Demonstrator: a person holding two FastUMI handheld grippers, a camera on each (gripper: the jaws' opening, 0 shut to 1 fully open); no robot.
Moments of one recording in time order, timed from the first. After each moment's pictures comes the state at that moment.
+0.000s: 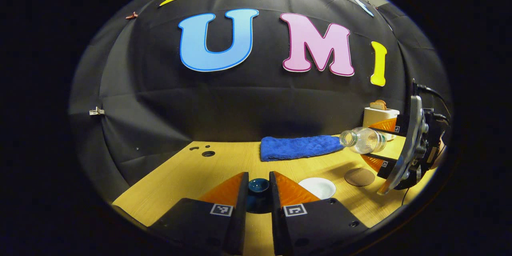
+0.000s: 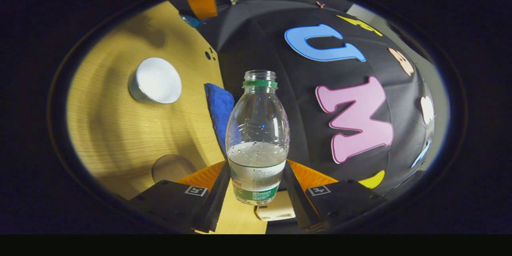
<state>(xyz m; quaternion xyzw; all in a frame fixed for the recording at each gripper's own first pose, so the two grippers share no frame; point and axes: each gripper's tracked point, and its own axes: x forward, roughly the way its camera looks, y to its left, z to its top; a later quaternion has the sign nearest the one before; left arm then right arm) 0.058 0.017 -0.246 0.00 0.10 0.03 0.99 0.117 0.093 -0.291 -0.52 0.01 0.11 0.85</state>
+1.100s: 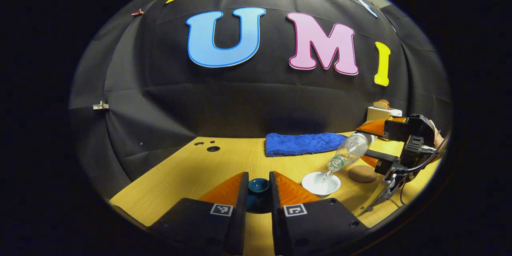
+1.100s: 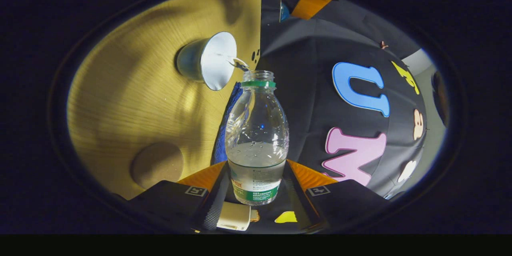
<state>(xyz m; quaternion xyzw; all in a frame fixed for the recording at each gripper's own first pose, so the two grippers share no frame) 0.047 0.023 -0.256 0.00 0.11 0.04 0.99 0.124 0.118 -0.302 -0.69 -0.07 0.14 0.71</state>
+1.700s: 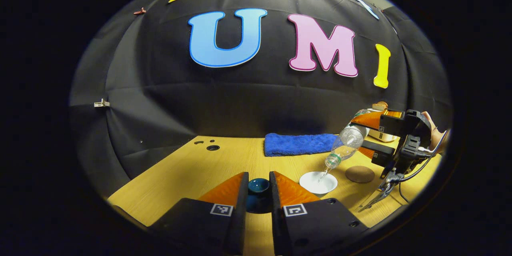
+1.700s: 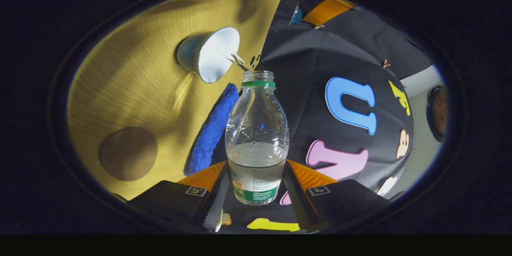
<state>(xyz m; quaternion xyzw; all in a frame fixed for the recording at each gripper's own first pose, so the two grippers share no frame) 0.040 0.021 -0.253 -0.01 0.11 0.04 0.99 0.135 0.105 -0.312 -0.74 -0.15 0.13 0.64</state>
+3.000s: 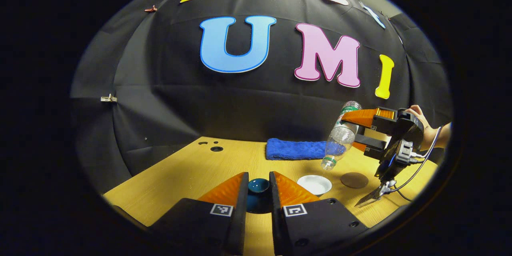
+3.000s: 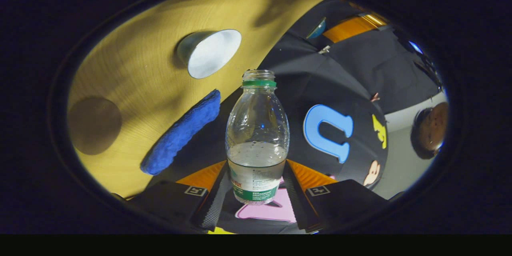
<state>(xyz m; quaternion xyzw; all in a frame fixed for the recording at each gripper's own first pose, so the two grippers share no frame) 0.019 0.024 -0.239 -0.04 0.09 0.05 0.99 0.129 0.084 -0.317 -0.75 -0.23 0.13 0.61</state>
